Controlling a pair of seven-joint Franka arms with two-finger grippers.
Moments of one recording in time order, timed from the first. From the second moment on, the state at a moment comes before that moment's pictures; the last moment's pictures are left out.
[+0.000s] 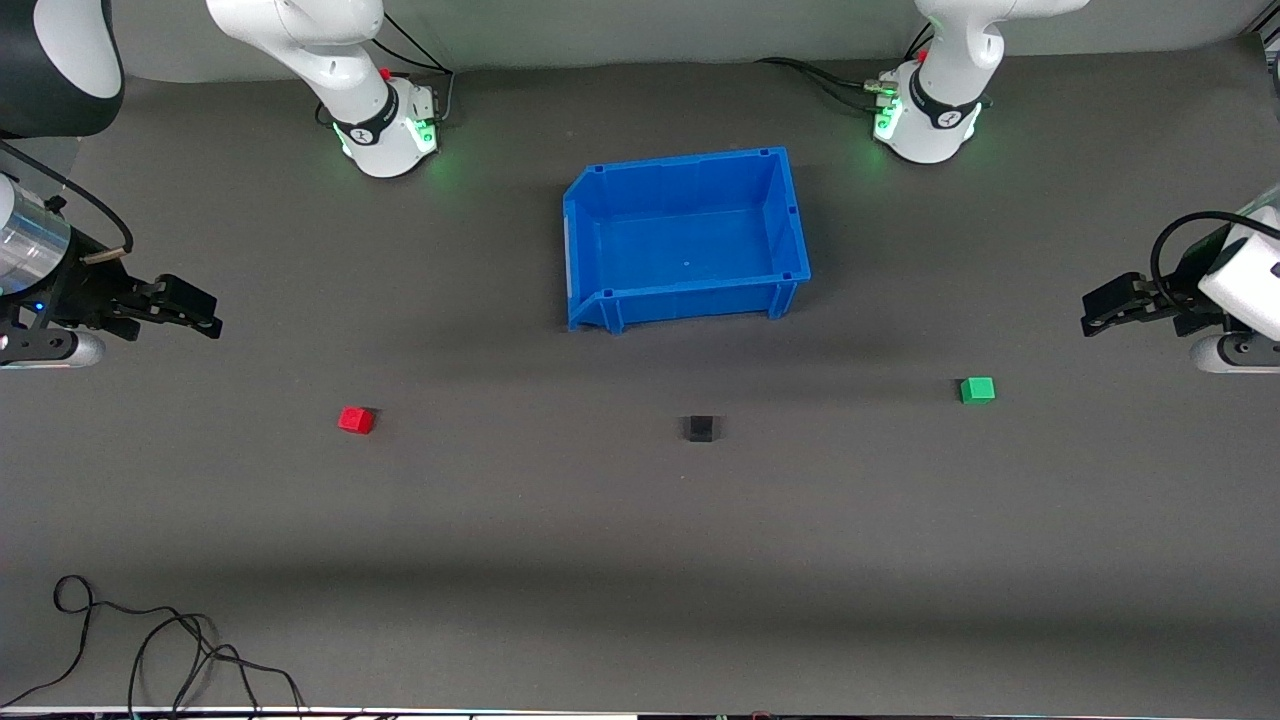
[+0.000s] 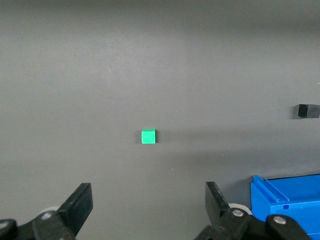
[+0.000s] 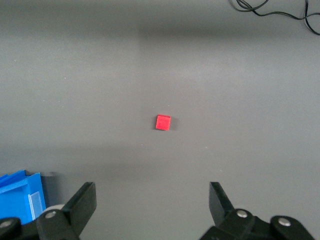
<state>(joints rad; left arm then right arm) 0.01 0.09 -0.04 -1.55 0.00 1.62 -0.02 -0.07 0.04 0.10 -1.62 -0.01 1.66 0.05</state>
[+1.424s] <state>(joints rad) 0.14 0.08 -0.02 -1.55 -0.15 1.50 -0.88 -0.08 0.28 0.08 -1.67 -0.01 1.74 0.07</state>
